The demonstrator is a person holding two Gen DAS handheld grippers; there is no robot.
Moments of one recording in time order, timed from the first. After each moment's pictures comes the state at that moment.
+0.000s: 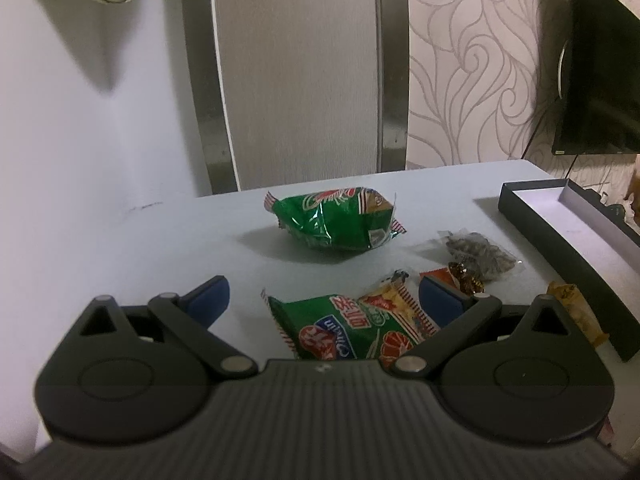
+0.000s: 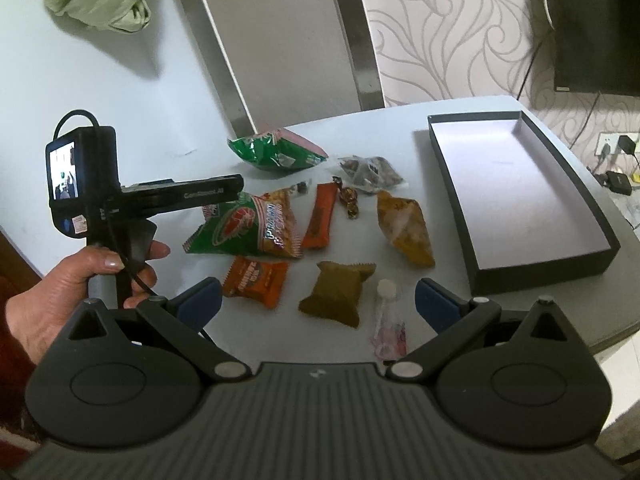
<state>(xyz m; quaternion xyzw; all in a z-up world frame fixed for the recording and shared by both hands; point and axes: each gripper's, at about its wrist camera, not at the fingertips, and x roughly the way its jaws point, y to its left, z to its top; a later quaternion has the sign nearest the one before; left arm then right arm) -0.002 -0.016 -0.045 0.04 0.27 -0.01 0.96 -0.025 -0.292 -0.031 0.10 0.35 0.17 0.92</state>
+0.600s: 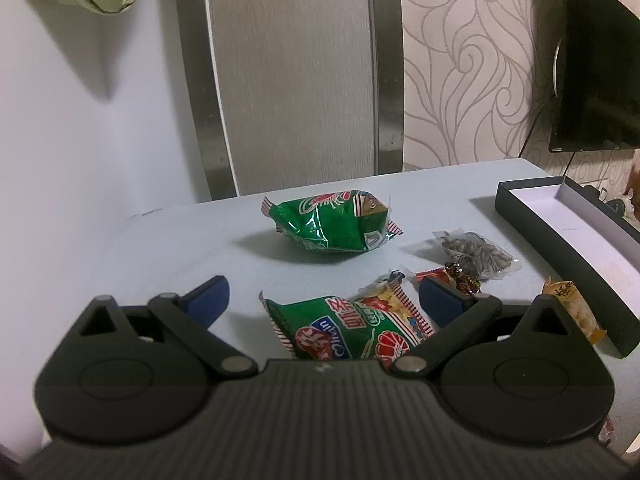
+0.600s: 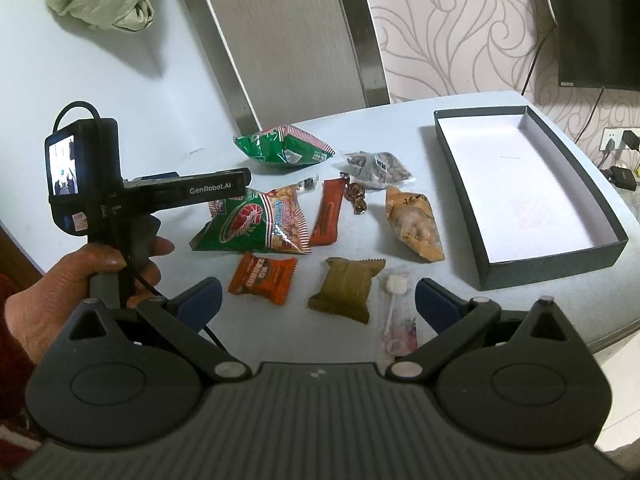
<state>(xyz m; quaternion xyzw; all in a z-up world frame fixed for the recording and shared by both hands) -0.005 -0.020 -0.043 0.05 0.26 -0.01 0.96 -0.026 -0.287 -0.037 0.10 0.35 0.17 0.92</state>
